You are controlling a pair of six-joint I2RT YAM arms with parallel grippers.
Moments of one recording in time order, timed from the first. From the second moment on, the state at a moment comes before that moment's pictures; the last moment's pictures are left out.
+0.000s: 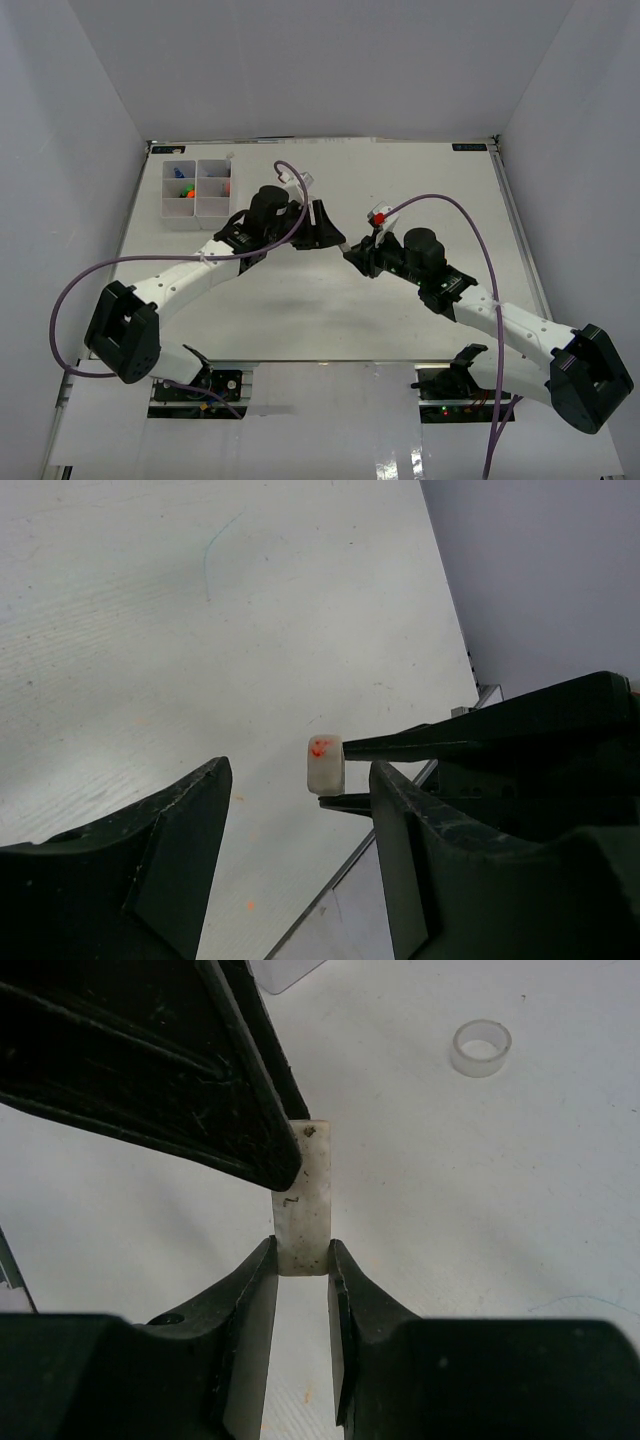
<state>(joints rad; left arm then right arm) -0.65 1.40 0.99 -0.05 0.35 -0.68 0.72 1.07 0.57 0.26 -0.23 0.09</state>
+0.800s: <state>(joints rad) -0.66 1.40 1.02 -0.09 0.18 -0.62 0.72 1.05 0.55 0.26 -0.19 0.10</state>
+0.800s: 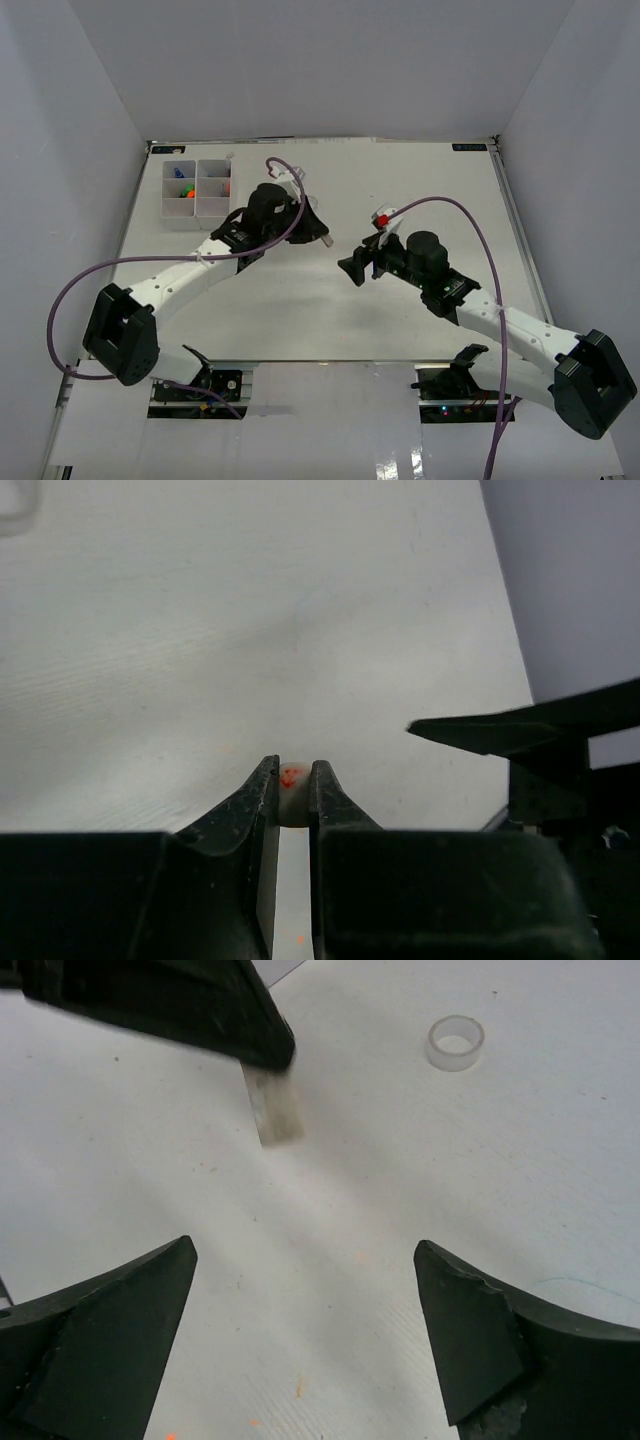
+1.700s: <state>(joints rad) 0.23 1.57 1.10 -0.15 -0.19 -0.52 0.72 1.01 0.47 0.20 0.00 0.20</state>
